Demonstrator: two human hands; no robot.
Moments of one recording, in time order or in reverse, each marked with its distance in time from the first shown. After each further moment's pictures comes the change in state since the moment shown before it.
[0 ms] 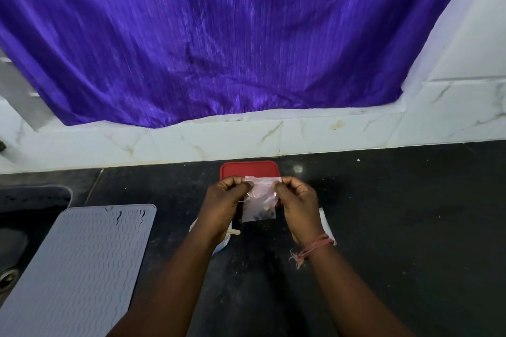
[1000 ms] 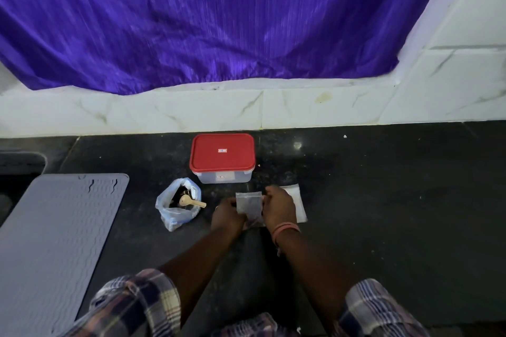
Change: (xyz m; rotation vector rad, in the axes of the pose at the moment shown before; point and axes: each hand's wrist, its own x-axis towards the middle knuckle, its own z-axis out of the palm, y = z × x) left_hand 0.019 -0.154 0.059 0.747 0.129 -0.365; right_hand 0.018 0.105 -0.074 -0.916 -0.063 0.112
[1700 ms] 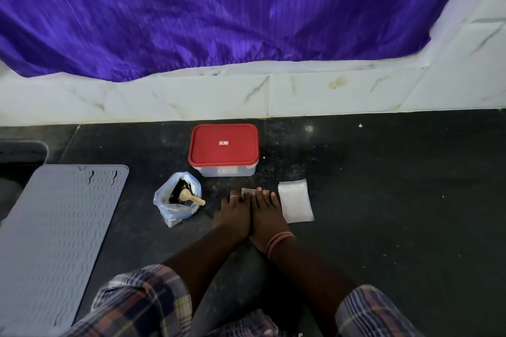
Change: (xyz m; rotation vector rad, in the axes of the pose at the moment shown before) left_hand 0.007 0.008 0.014 0.876 -0.088 0.166; right_hand 0.001 0.024 0.047 -0.651 -0.395 -0.461
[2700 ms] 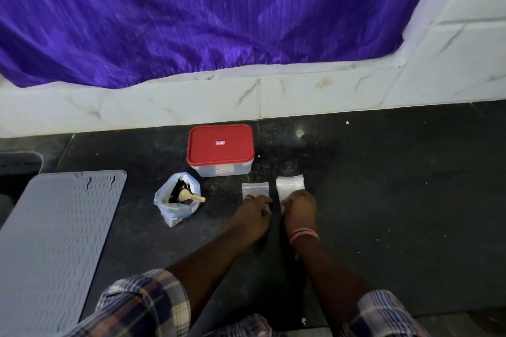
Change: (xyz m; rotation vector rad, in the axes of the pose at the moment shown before) left_hand -0.034 0.029 -0.002 -0.512 0.107 0.200; right_hand -0.029 0.057 -0.007 0.219 0.334 0.498
